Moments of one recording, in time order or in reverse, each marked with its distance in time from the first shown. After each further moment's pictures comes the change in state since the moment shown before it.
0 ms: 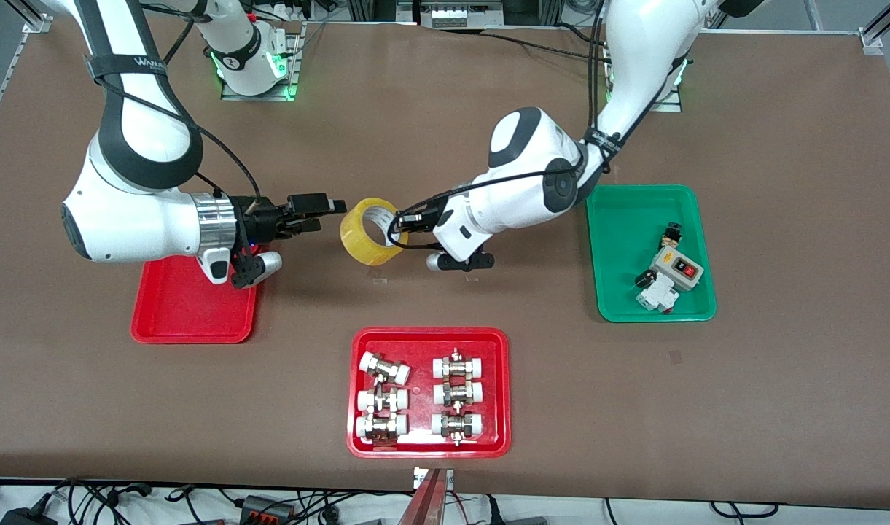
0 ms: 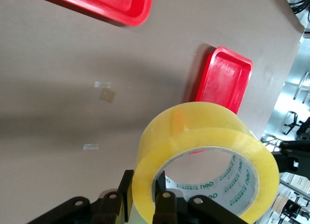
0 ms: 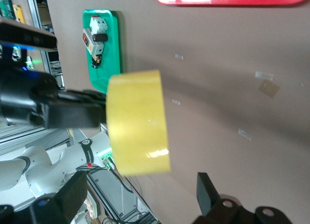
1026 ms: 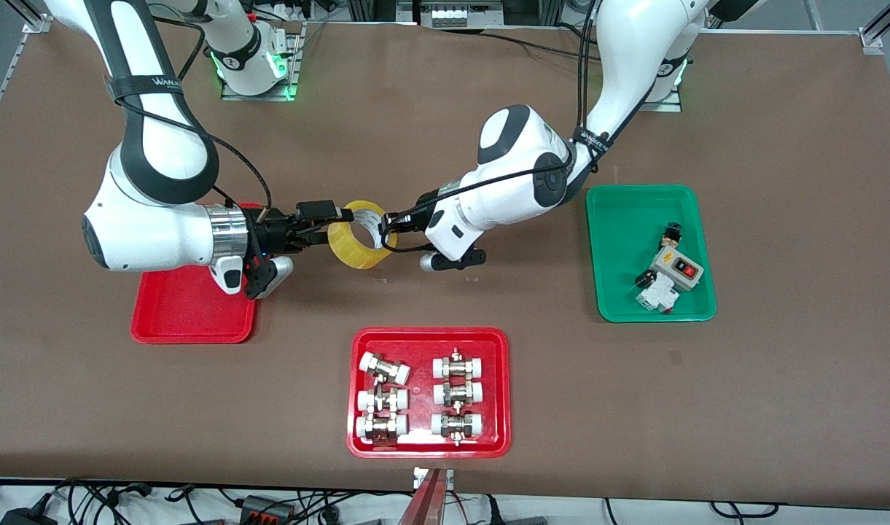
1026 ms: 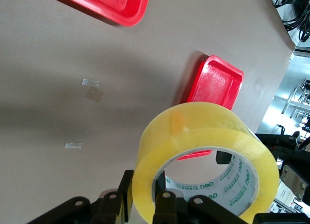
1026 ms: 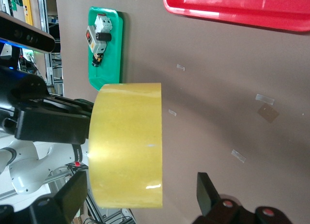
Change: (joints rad) left arm -0.014 0.015 0.001 0.037 -0.003 0.018 -0.093; right arm 0.011 0.035 0.001 0.004 0.005 0.041 -0.127
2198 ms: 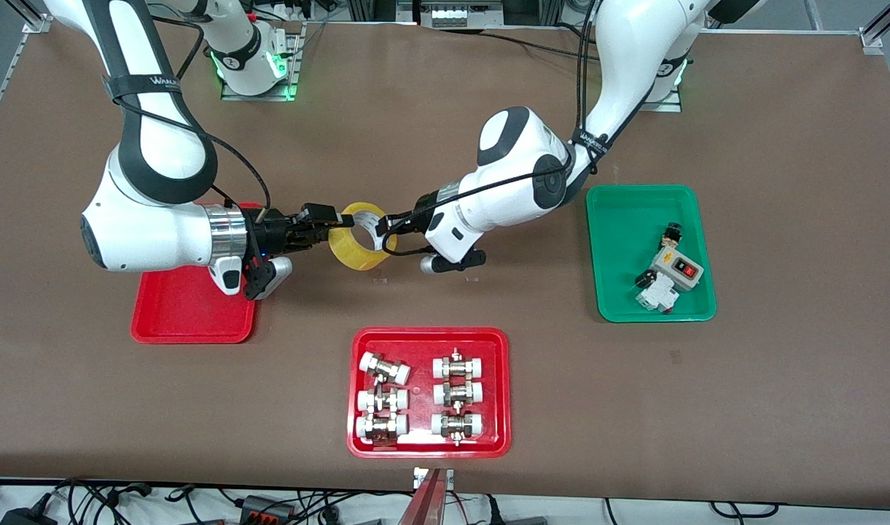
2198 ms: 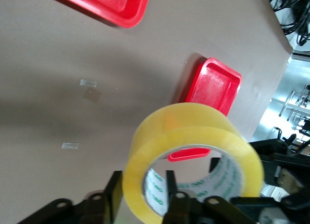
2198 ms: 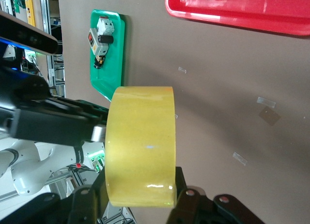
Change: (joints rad) left arm 0.000 0.009 0.000 0.021 0.000 0.001 -0.018; right arm 0.000 0.003 0.000 0.005 0.008 0.001 -0.002
